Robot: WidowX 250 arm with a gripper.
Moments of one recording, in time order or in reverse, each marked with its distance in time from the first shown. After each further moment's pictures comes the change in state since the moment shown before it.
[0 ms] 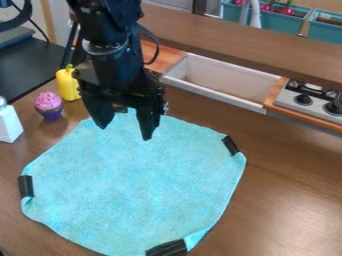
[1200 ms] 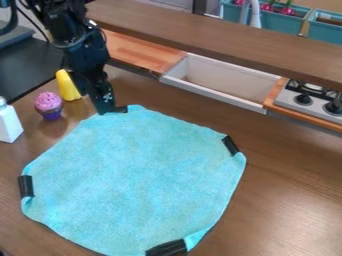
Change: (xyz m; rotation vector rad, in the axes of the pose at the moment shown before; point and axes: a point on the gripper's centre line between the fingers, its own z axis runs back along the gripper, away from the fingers) arm 0.063 0.099 -0.052 0.019 -0.079 -0.516
